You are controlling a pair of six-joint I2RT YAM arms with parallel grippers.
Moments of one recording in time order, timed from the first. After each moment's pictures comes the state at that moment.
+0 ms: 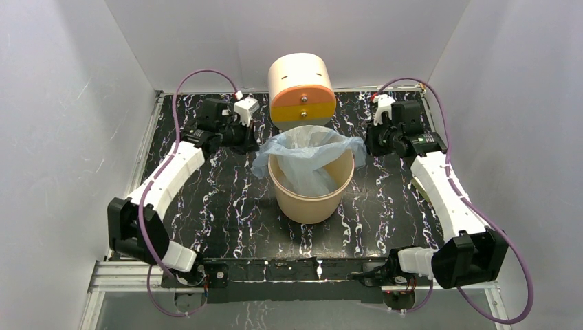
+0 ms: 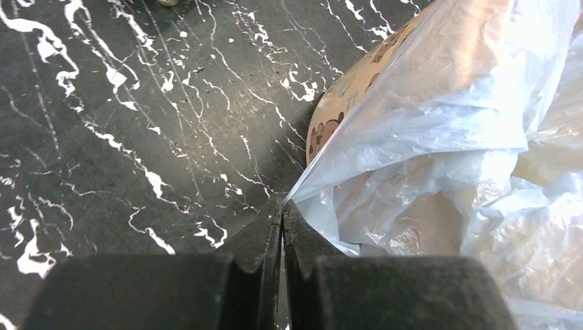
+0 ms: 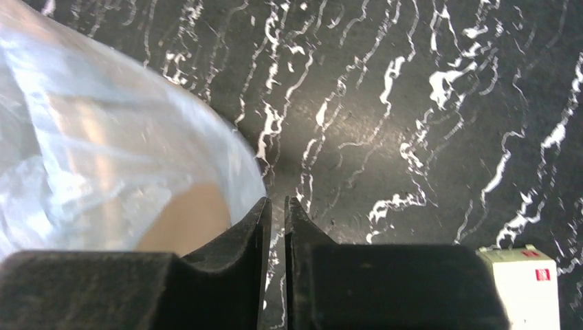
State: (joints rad) left arm -0.33 1.49 1.27 -0.55 0.46 0.06; right arm 0.20 1.26 1.20 -0.69 -0.27 -0.03
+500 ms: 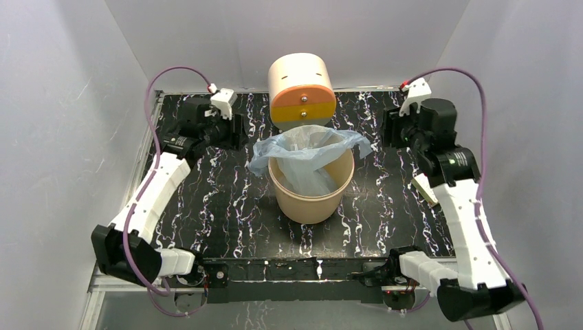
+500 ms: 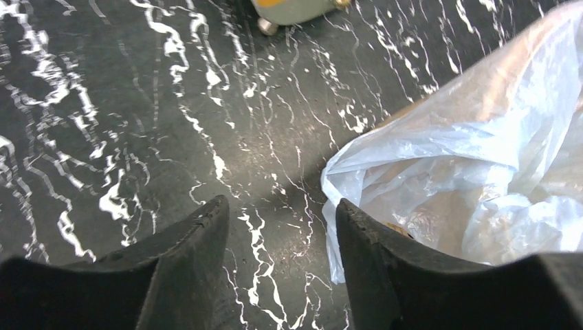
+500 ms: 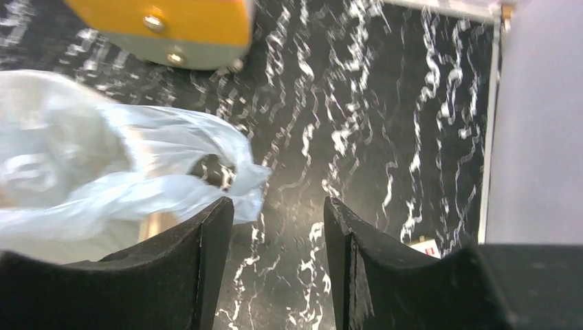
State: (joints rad) left arm -0.29 1.33 1.24 -0.55 0.27 -0.05; right arm 0.20 1.07 1.31 -0.75 -0.02 -0.02
